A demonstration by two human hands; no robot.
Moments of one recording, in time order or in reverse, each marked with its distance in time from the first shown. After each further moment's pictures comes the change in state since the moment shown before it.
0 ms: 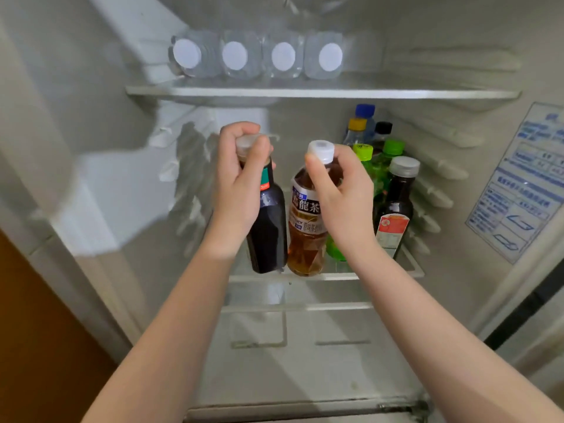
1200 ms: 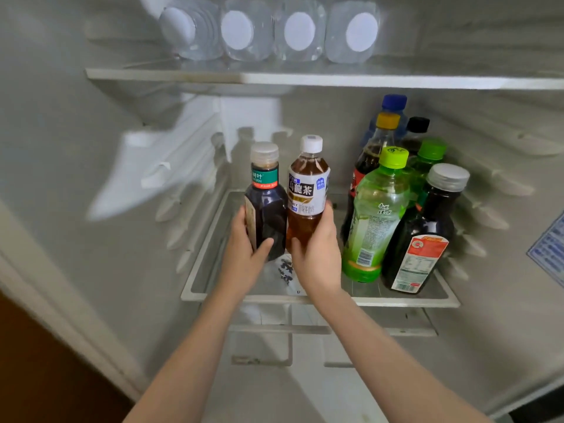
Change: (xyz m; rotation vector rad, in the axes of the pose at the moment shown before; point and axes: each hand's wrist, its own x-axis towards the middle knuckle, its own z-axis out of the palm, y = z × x) left_hand -0.039 -0.151 -0.036 0.483 -0.129 -0.371; right_hand -0.038 0.119 0.064 -0.349 -0.214 0.283
